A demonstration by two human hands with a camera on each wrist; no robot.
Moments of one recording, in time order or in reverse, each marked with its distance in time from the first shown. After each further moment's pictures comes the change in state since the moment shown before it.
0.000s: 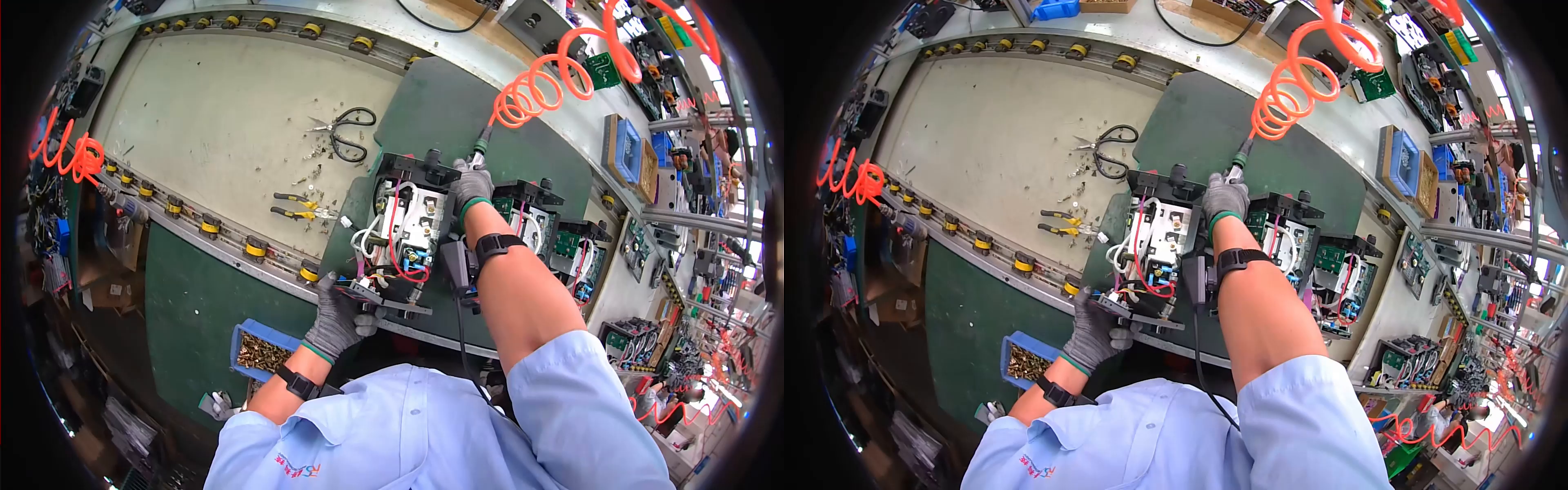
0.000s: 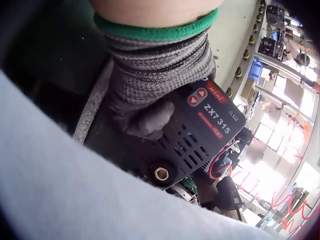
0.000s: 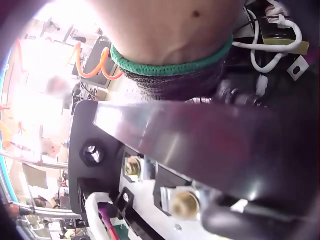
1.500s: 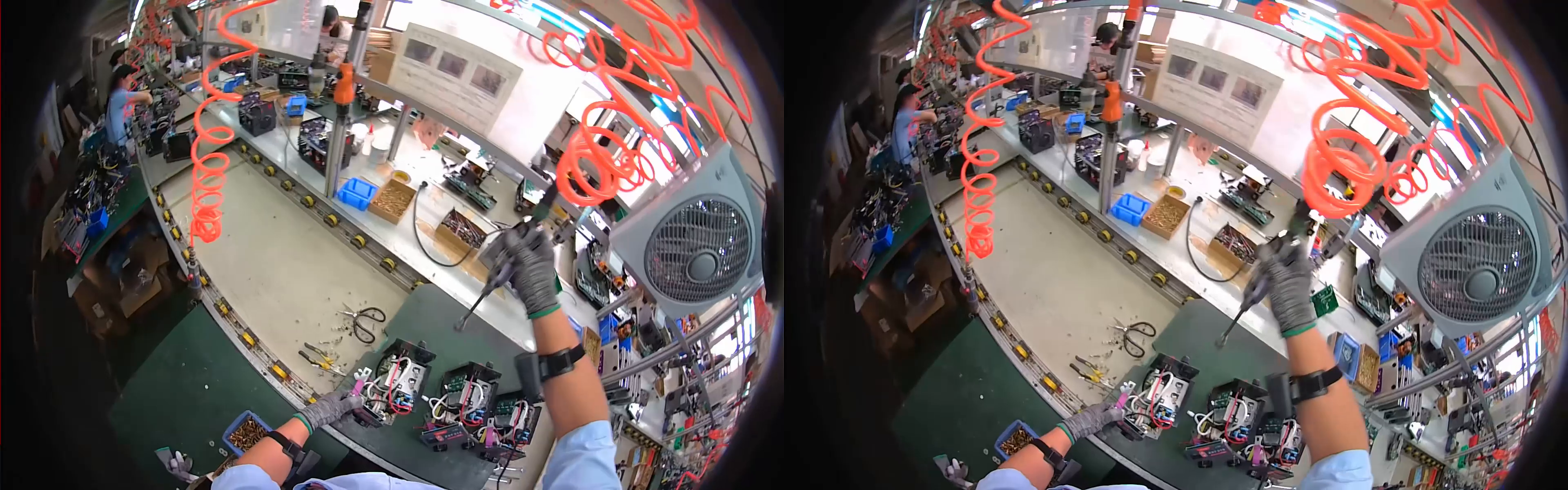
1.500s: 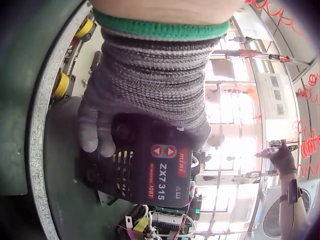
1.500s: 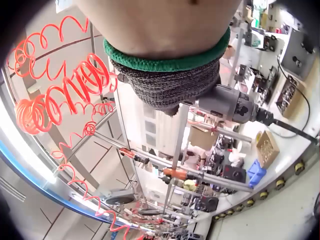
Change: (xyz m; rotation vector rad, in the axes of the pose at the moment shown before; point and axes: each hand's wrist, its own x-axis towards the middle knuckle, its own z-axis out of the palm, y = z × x) left_hand -0.023 0.057 0.016 1.343 0.241 0.338; right_hand -0.164 -0.226 -0.262 0.882 -0.425 -1.194
